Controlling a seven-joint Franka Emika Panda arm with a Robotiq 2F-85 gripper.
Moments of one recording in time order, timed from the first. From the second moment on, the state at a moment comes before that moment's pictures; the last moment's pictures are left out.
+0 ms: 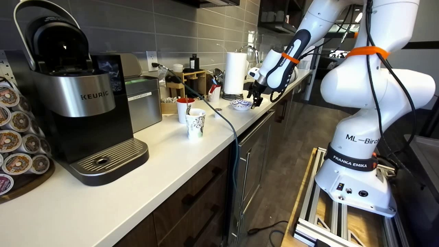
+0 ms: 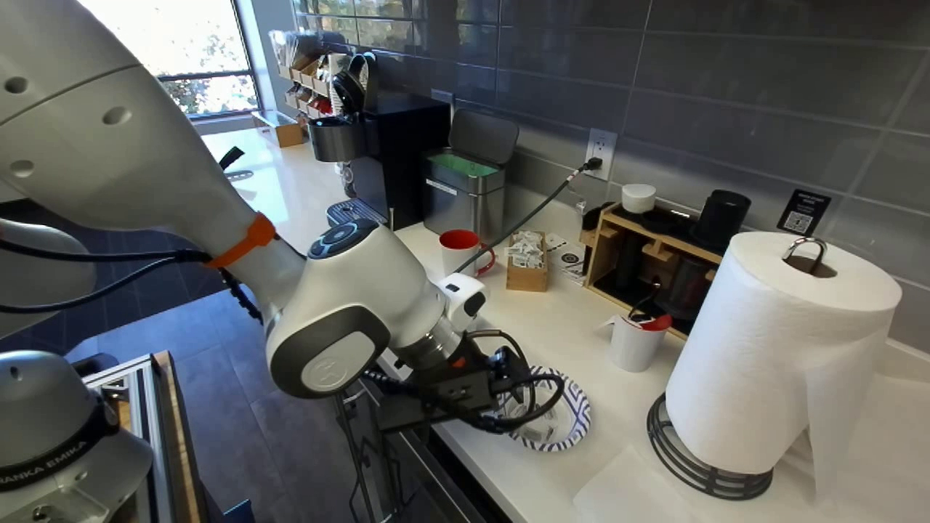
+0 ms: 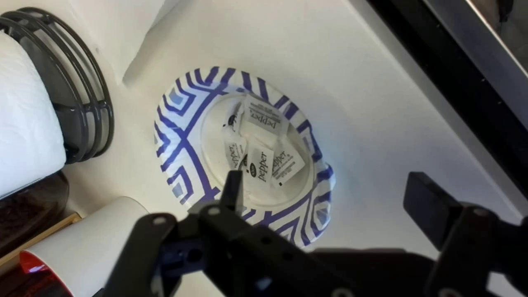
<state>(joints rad) -1.18 0.25 0.47 -2.45 -0.64 3.19 -0.96</state>
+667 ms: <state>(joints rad) -1.07 0.29 0.39 -2.42 -0.64 3.19 -0.96</state>
